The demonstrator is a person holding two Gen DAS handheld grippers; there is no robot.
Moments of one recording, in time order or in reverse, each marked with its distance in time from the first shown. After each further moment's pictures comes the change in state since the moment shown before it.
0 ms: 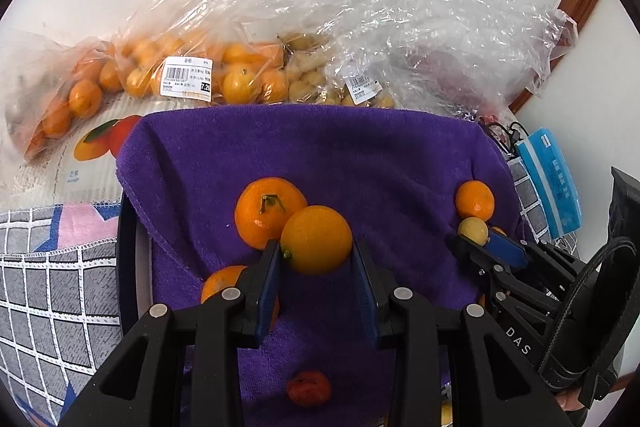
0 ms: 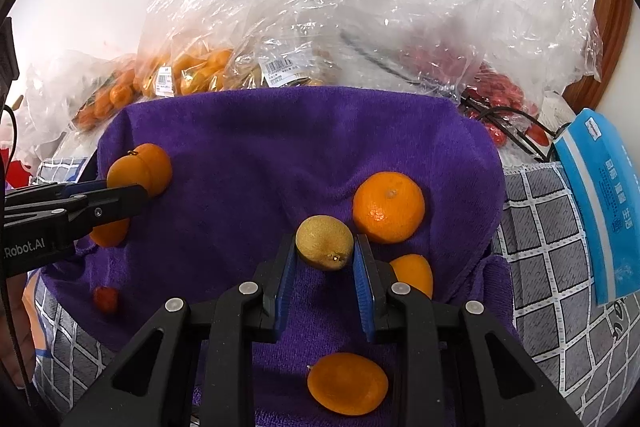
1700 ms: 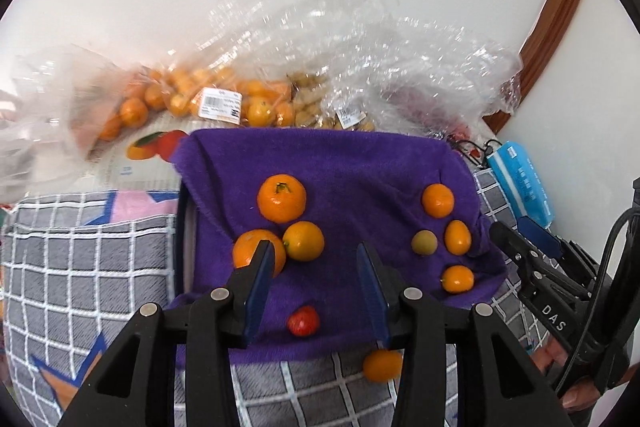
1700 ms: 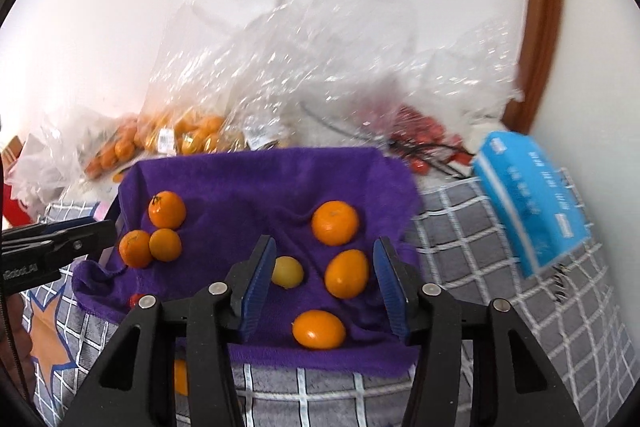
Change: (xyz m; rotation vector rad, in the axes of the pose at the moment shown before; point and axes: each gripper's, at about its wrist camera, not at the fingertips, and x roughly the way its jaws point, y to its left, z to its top) left arm -0.083 -0.001 -0.025 -0.016 -0.111 0.012; right arm -0.100 -0.005 -0.018 0.090 -0.171 -0.092
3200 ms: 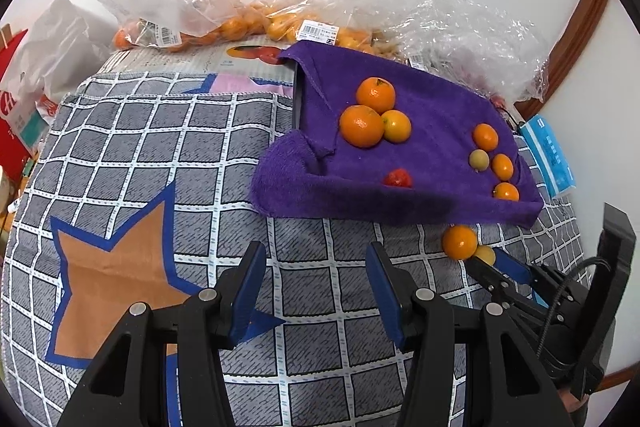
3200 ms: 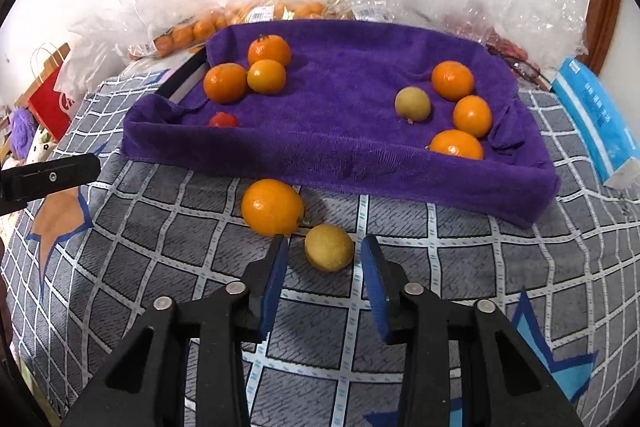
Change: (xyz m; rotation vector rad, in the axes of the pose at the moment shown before) left arm -0.030 0.062 -0.107 -0.127 0.021 0.080; right arm 0.015 0.065 -0.113 -0.156 0.181 0.144
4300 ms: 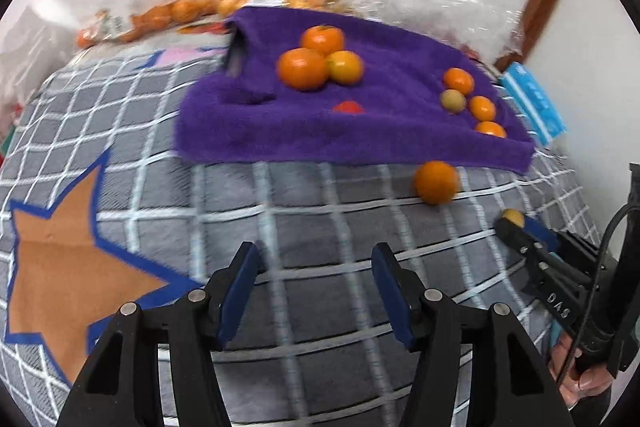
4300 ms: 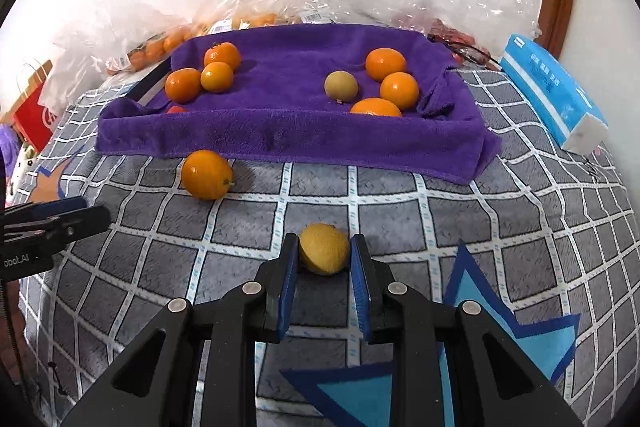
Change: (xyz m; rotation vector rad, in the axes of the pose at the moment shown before) left arm 0.028 -0.046 -0.040 0.120 0.009 -0.028; right arm -0.023 -0.039 -0.034 0.054 -0.076 -0.089
